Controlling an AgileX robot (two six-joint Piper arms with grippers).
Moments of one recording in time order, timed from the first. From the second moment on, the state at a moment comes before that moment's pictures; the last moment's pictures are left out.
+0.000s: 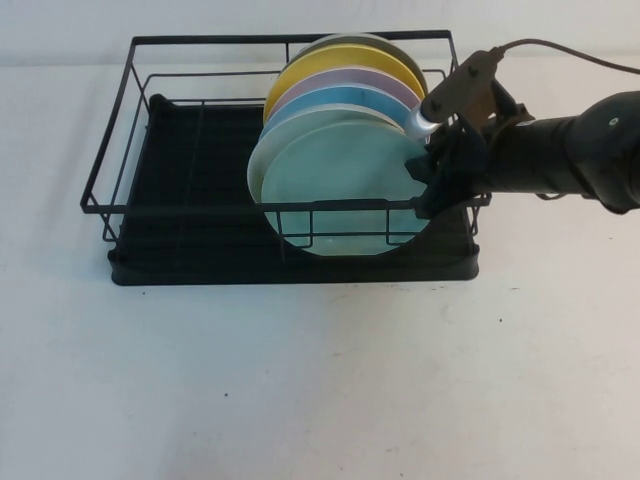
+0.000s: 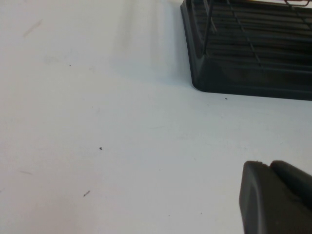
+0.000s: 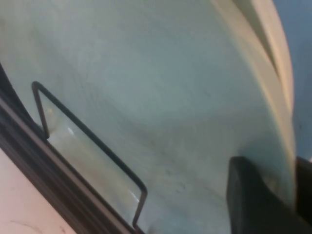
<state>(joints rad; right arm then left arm) 0.40 1.81 -1.26 1.00 0.26 -1.35 -0.09 -0.01 0.02 0.05 0.35 -0.06</state>
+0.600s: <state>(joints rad) 0.40 1.54 -1.26 0.99 0.23 -1.36 -0.09 -0.01 0.02 0.05 0.35 -0.06</state>
